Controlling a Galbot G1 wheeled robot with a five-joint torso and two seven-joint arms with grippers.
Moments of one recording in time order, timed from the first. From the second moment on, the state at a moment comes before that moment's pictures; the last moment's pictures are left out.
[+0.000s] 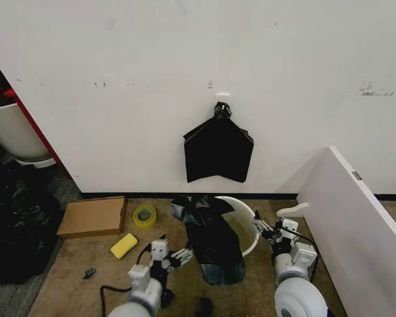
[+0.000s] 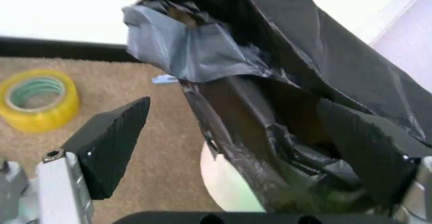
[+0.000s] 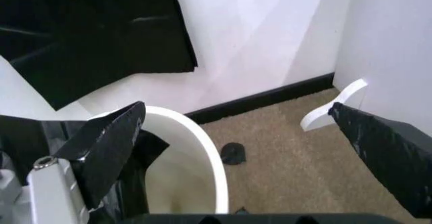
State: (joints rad) left arm 1.38 -1.00 0.06 -2.10 -0.66 0.18 -0.47; right arm -1.48 1.12 0.20 2.15 0.58 -0.13 0.69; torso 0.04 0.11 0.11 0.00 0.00
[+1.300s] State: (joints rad) left arm 1.05 -1.24 0.21 -1.91 -0.95 0.54 -0.90; right arm -1.51 1.14 0.22 2.14 0.59 -0.15 0.70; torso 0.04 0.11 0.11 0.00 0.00
